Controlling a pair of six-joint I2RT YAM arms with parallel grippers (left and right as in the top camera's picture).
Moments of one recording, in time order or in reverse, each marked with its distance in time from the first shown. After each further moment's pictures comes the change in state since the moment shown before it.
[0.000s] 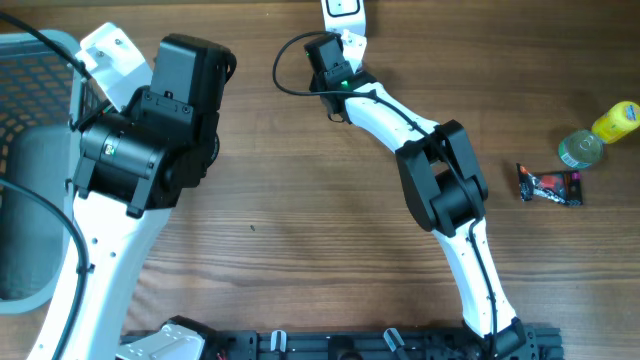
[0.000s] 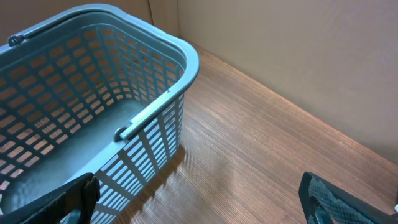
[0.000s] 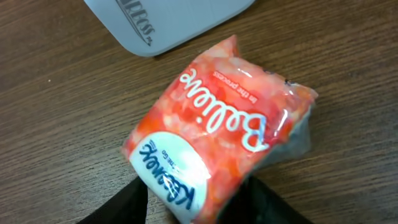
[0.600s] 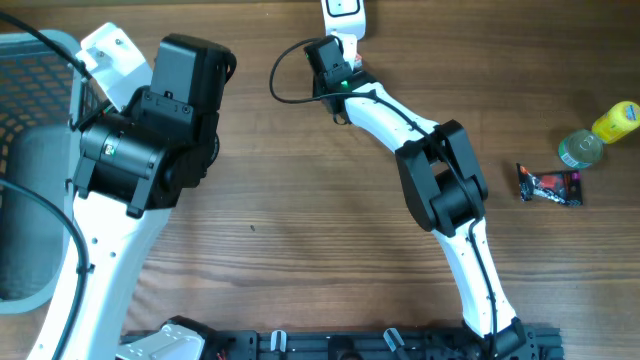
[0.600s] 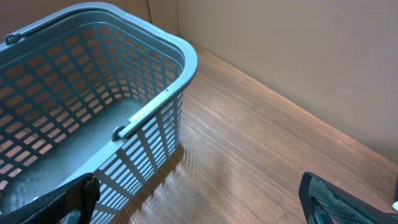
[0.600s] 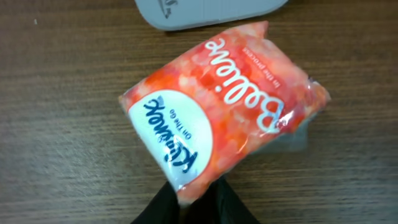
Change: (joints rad) left arm 0.000 0.000 0.000 0.000 0.008 0.000; right arm 0.000 0.000 0.002 -0.040 0.027 -0.301
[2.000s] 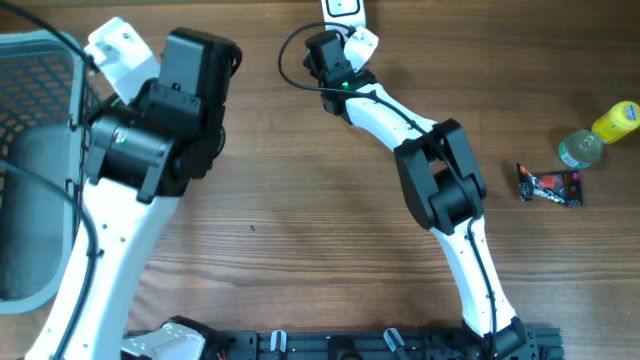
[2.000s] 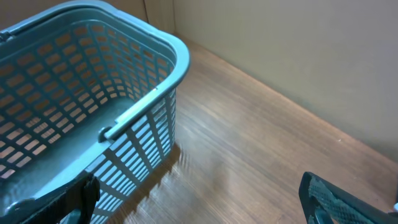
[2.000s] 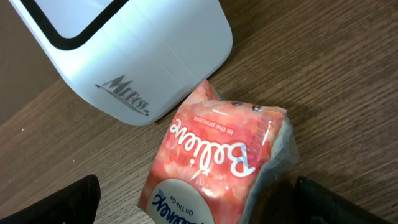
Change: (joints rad) left arm 0.000 0.041 0.000 0.028 0.000 0.000; right arm -0.010 0.022 0.000 0.176 0.071 0.512
